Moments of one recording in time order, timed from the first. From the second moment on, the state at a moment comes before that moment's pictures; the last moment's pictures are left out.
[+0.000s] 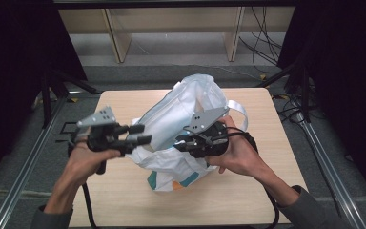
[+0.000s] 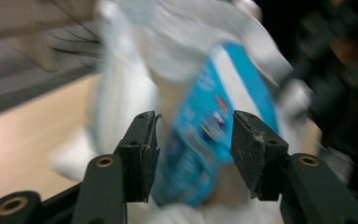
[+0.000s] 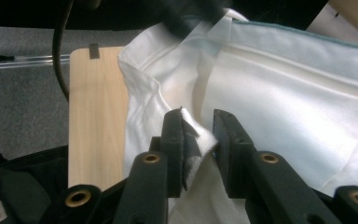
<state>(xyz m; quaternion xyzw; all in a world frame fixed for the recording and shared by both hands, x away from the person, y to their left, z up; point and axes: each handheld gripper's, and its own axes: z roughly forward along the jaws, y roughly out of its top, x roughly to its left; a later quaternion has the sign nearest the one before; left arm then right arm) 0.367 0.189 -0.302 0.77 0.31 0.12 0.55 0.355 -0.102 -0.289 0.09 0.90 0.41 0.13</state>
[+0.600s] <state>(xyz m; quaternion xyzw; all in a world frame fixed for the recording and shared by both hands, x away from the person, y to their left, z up) 0.460 0.181 -0.365 0.85 0.40 0.15 0.32 0.315 -0.110 -0.299 0.04 0.89 0.42 0.17</state>
